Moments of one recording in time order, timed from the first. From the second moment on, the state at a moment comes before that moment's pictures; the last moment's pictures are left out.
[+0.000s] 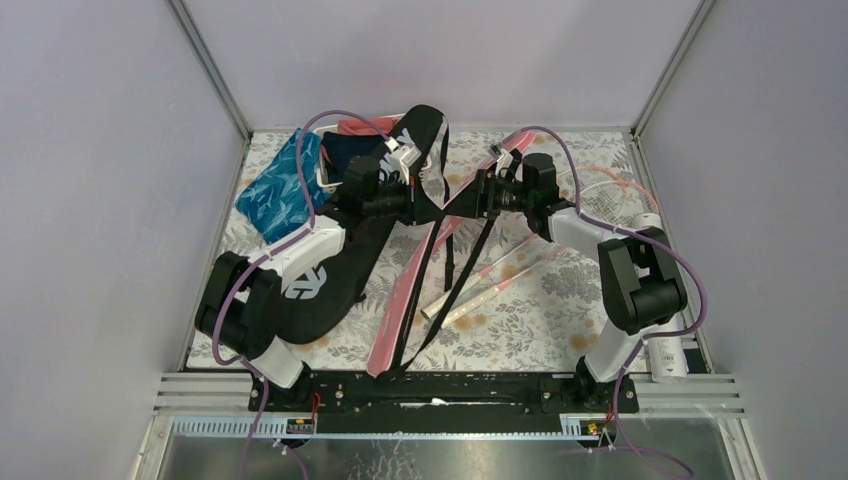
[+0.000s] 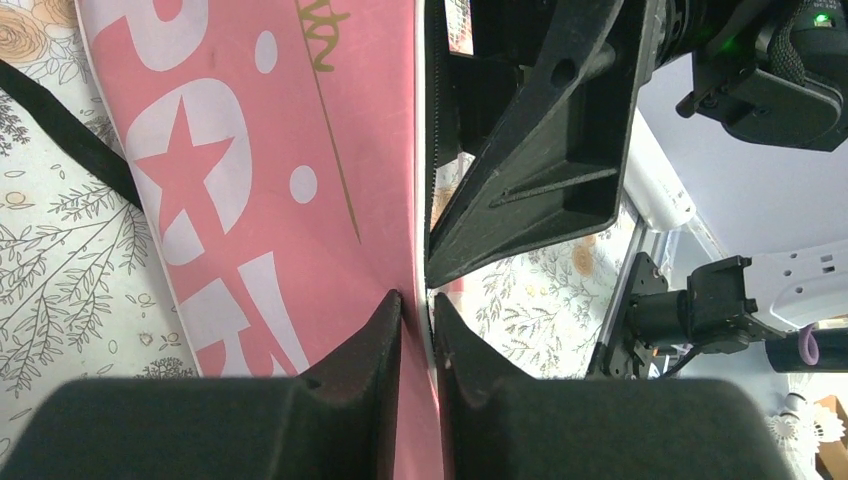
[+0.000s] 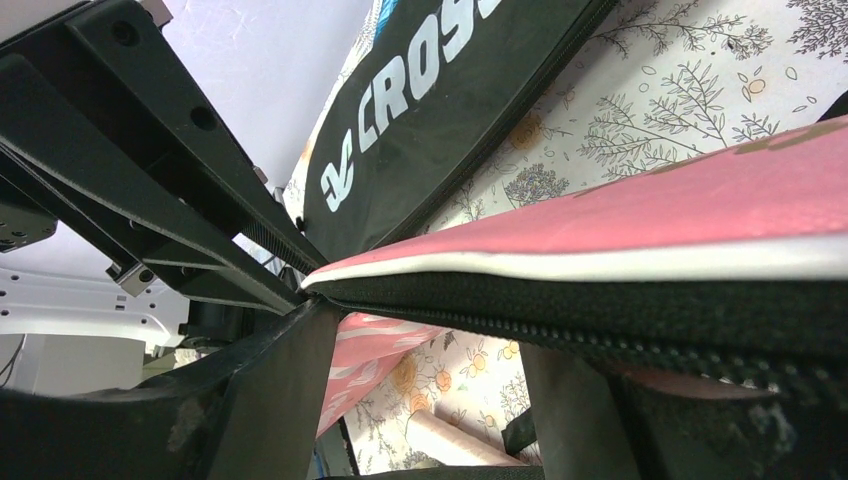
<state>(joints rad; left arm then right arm) -0.44 1.60 1.05 0.19 0.69 -0.42 0.32 1.74 1.03 0.32 -0.88 0.59</state>
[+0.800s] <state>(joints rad) -0.44 1.62 1.07 0.16 0.72 -0.35 0.31 1.75 1.04 0.27 -0.89 0.58</state>
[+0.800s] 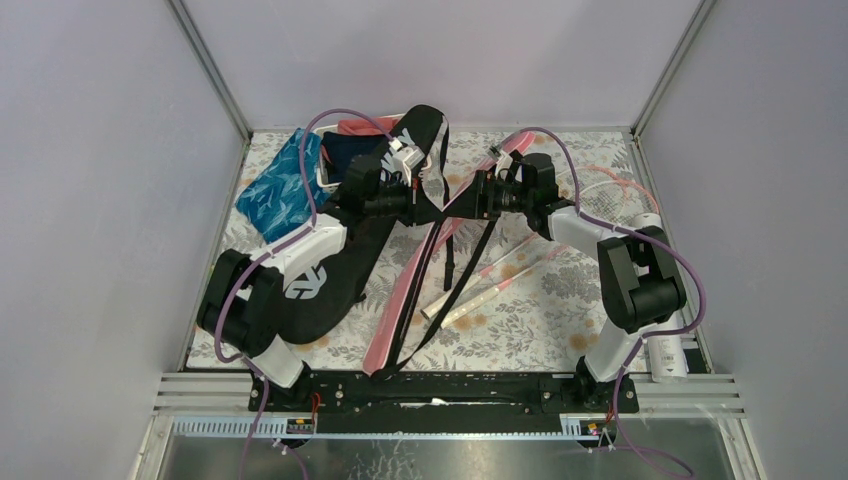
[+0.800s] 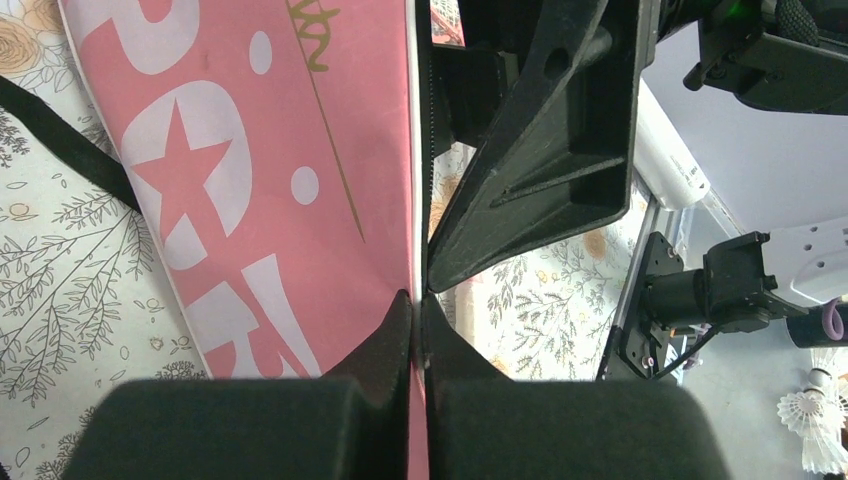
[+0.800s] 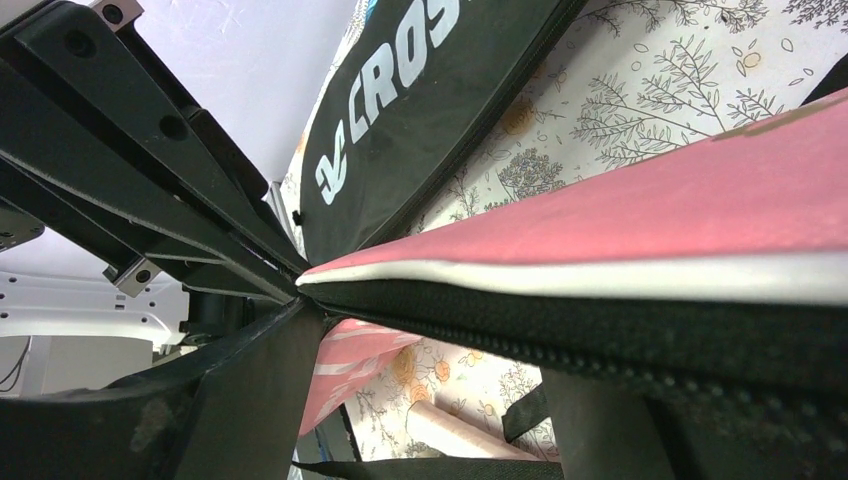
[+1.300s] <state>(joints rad) -0.44 1.62 1.07 0.16 0.74 -0.32 0.31 1.75 1.04 0.25 -0.89 0.58</state>
